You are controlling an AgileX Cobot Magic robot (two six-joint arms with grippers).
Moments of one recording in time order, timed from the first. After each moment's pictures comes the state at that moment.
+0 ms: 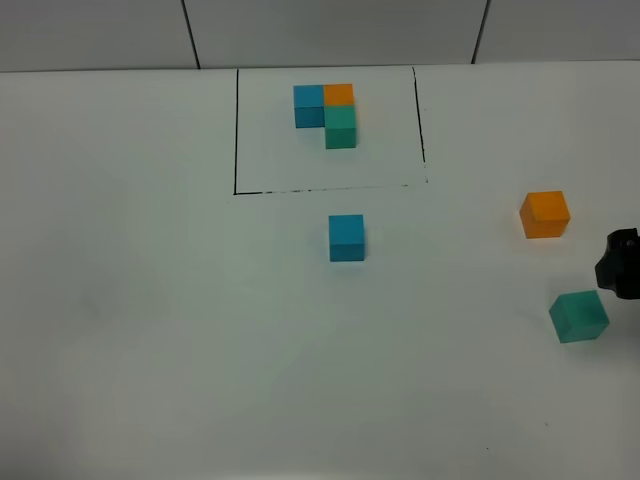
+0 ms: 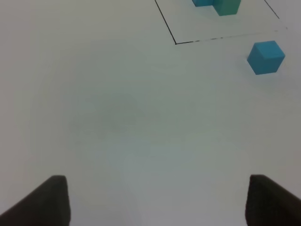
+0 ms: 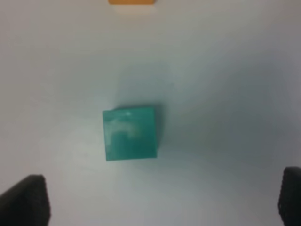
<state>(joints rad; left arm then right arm) -0.07 -0.01 -0.51 -0.14 1.04 0.08 0.00 1.25 -0.75 0.07 0.72 -0.07</state>
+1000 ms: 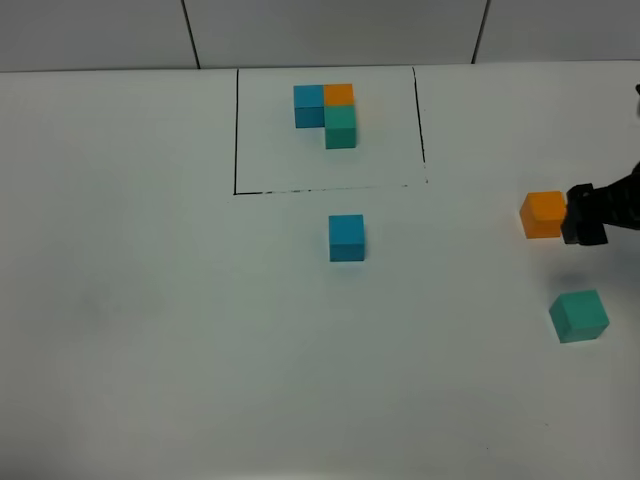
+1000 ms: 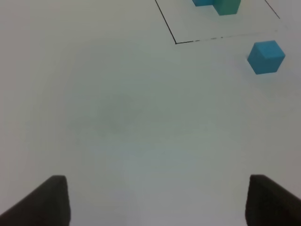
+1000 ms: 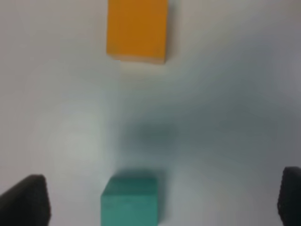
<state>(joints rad) -0.07 -0.01 -0.51 -0.14 1.04 0.08 0.05 1.56 -0.98 0.04 0.69 -0.09</state>
